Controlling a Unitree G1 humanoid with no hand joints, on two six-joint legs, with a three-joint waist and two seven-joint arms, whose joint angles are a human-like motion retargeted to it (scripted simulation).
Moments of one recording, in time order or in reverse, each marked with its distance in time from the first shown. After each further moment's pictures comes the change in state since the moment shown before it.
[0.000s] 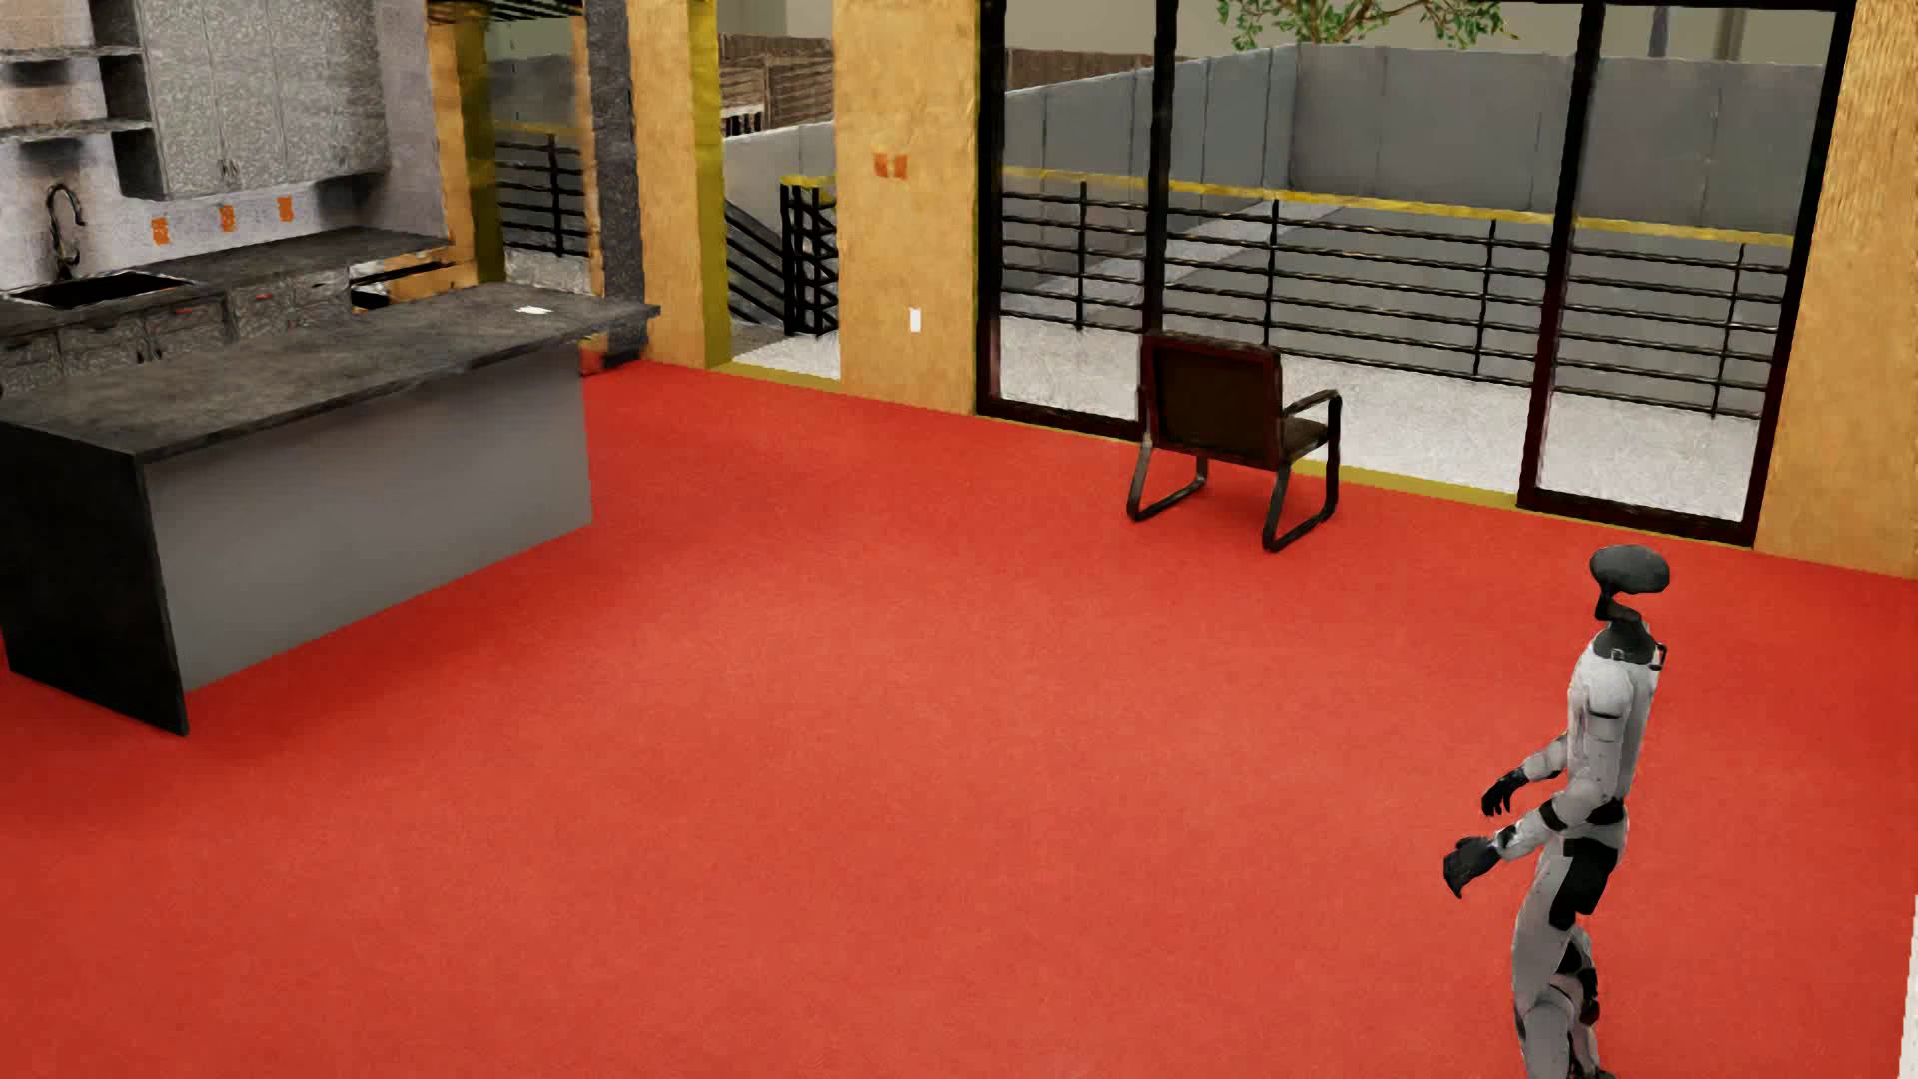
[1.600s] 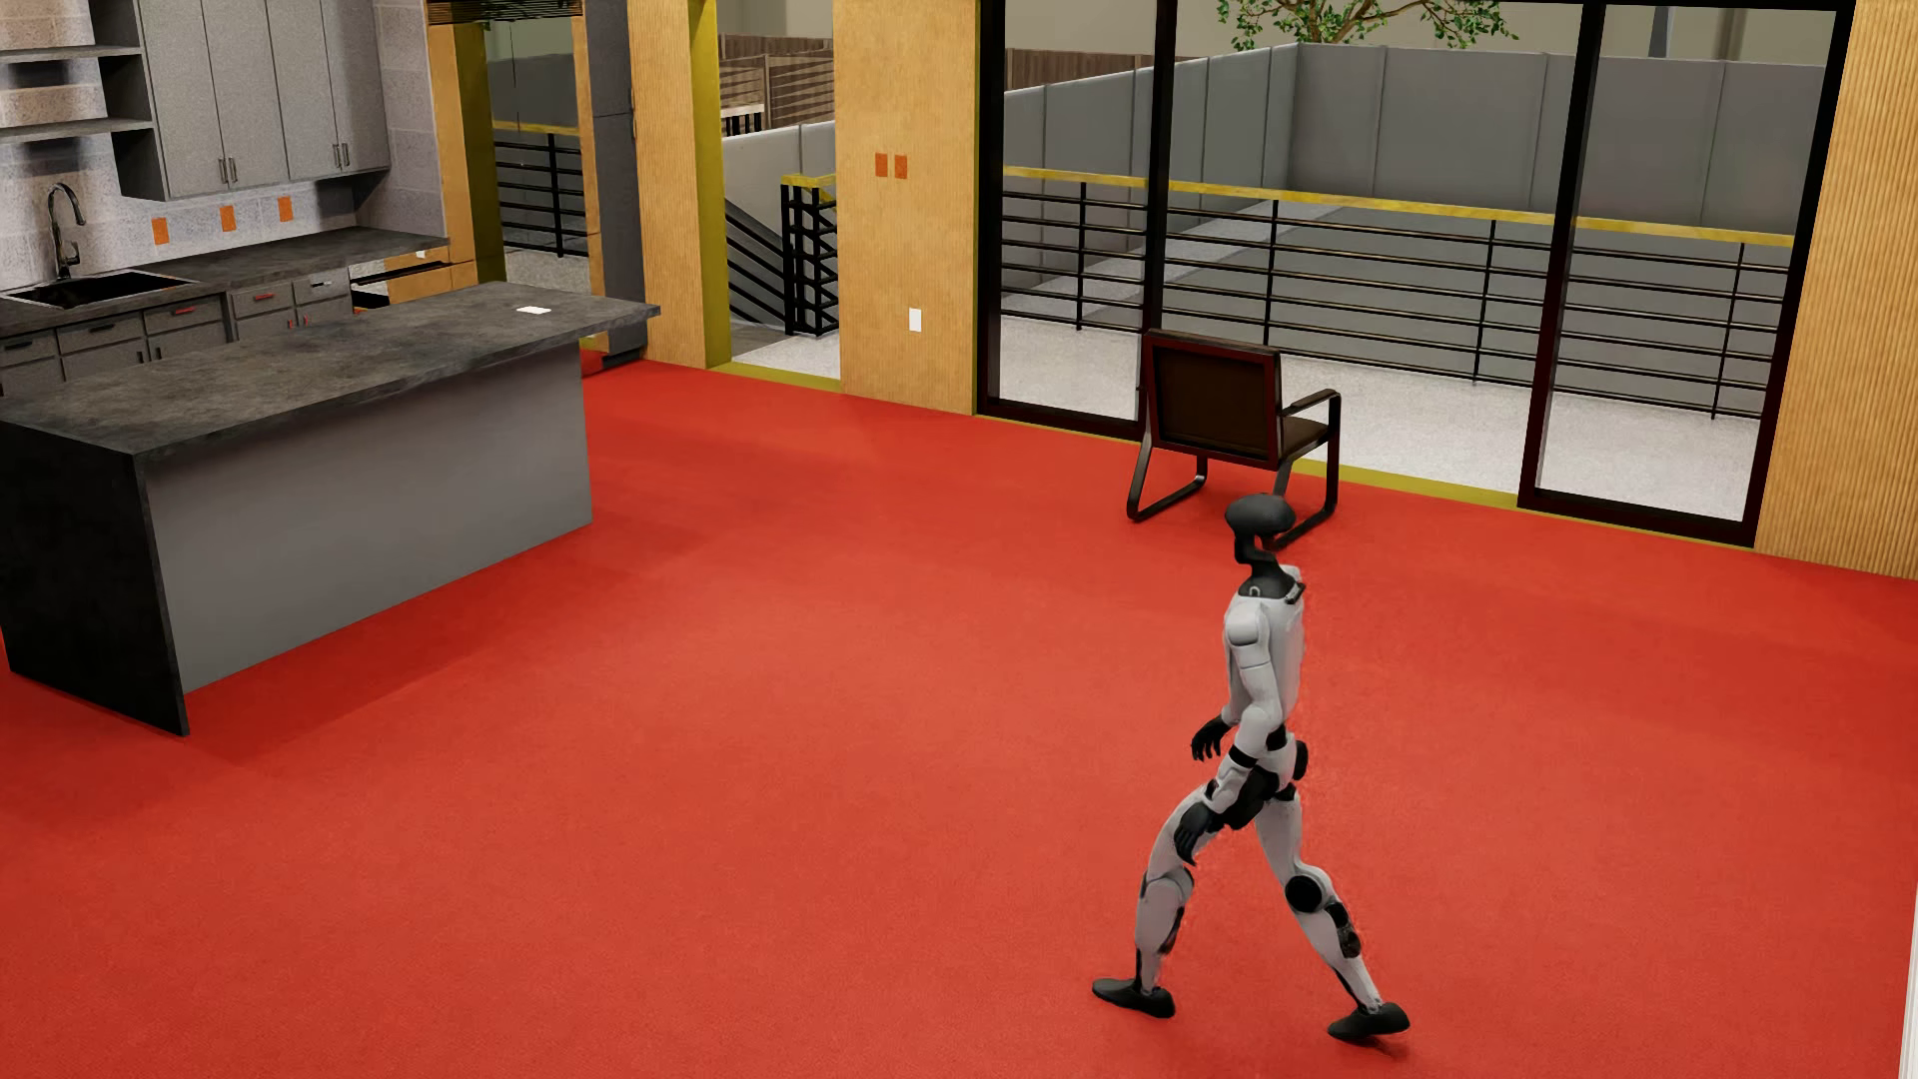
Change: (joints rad) body -0.455 0.362 0.076 -0.028 0.243 0.062 -0.081 0.133 0.060 0.050 -0.025 0.231 0.045 0.349 0.037 0.113 -0.018 -0.007 -0.096 0.015 0.021 -0.011 0.002 0.001 0.050 0.071 0.005 -0.034 -0.092
